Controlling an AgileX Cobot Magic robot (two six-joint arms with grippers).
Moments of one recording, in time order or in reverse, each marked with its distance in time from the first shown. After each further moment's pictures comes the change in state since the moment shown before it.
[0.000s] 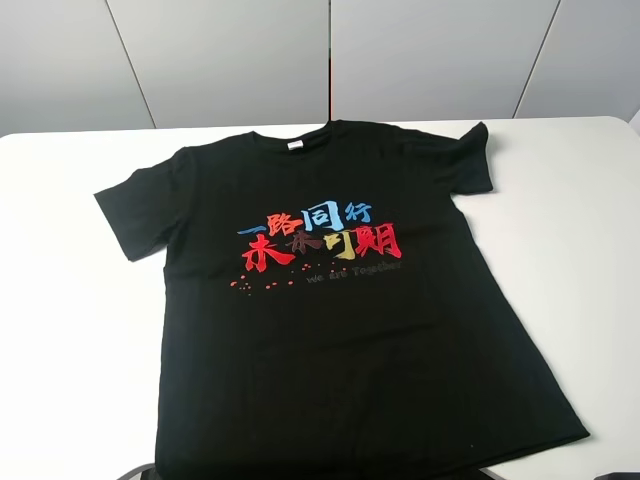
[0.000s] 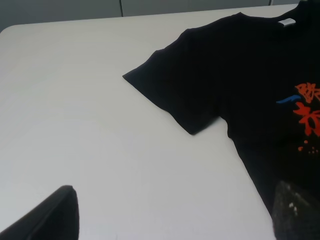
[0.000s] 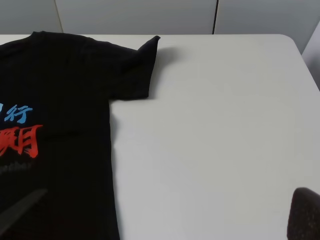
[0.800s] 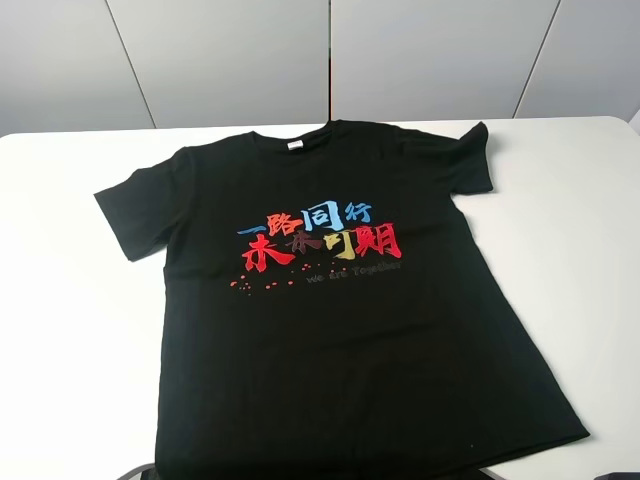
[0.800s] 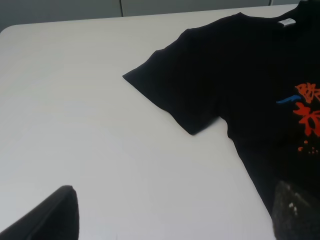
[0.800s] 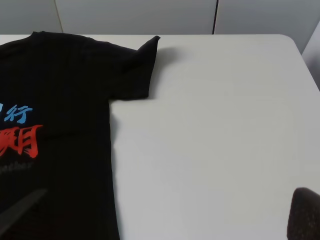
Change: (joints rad) left arm 0.000 0.000 0.000 0.000 0.000 0.000; right arm 0.000 0.000 0.000 0.000 0.000 0.000
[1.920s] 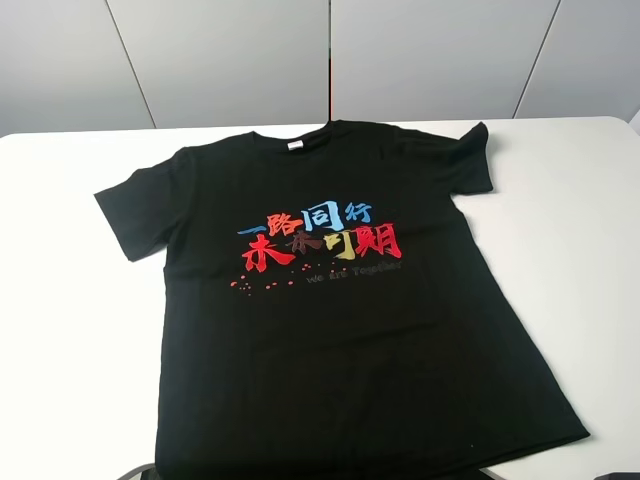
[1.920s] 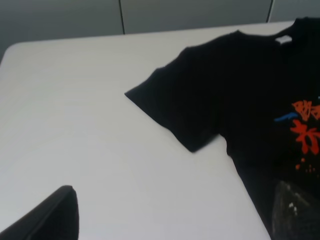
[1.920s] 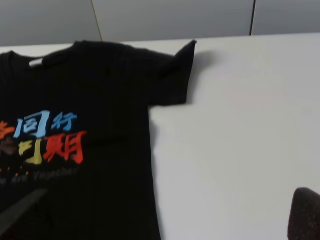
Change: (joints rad) left arm 0.000 0.038 -0.073 0.010 -0.022 0.000; right arm 0.000 0.000 -0.021 0.113 0.000 0.000
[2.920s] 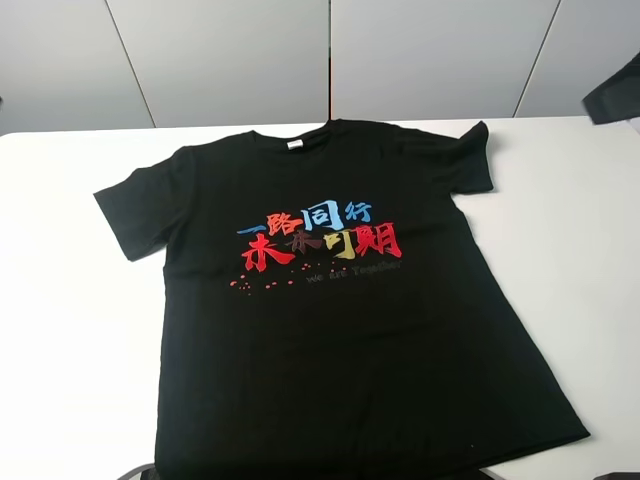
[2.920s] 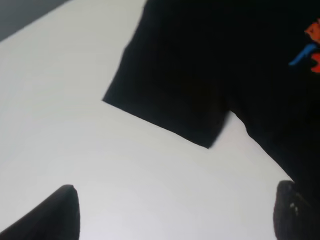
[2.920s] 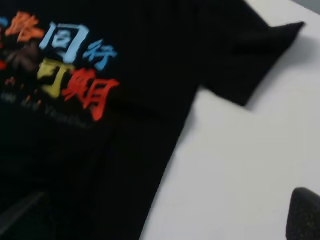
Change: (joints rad) left arm 0.000 1.143 -0.494 -0.104 -0.064 0.541; right arm 0.000 1.090 -0.471 0.223 -0.052 -0.654
